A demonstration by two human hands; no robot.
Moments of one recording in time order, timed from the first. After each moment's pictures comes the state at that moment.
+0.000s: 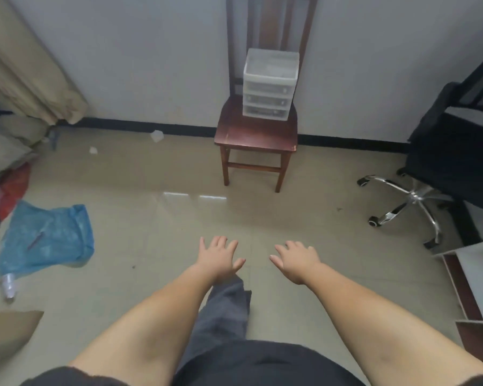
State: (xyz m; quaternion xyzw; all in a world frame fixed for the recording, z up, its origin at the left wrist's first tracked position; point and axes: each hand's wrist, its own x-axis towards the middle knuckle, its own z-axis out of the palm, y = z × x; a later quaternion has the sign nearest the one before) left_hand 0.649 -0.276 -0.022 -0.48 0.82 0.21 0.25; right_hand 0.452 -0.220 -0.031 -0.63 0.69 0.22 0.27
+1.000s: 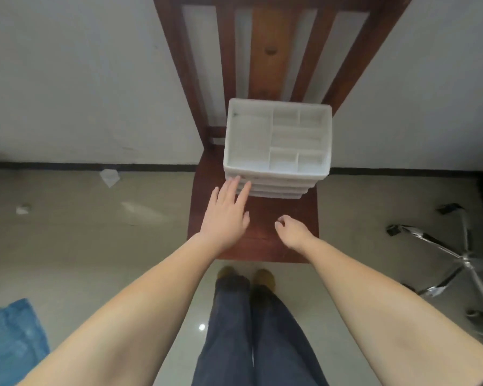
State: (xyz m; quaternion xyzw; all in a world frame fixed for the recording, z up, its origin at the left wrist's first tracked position) left_hand 0.408 -0.903 -0.093 -0.44 0.88 0.16 0.06; right_hand 0.241 -0.829 -0.148 -0.37 0.79 -0.01 0.49
